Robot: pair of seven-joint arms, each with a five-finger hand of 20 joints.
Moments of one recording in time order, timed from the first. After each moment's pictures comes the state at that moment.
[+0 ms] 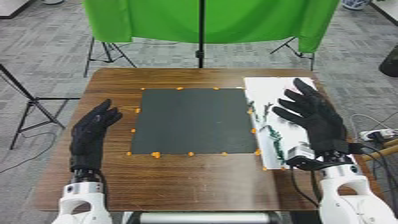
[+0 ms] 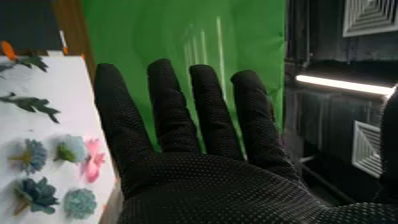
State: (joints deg) left arm 121.9 -77.0 -92.5 -118.8 62.0 9.0 19.6; right arm -118.9 -68.1 94.9 -121.9 -63.2 3.9 -10.3
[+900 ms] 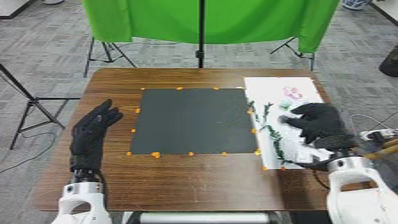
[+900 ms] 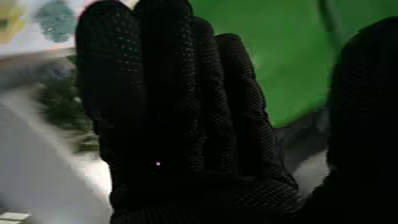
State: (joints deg) left arm 122.1 -76.3 -92.5 -119.0 62.8 9.0 19.4; right arm -119.7 -46.1 89.4 -126.5 -119.0 15.4 21.7
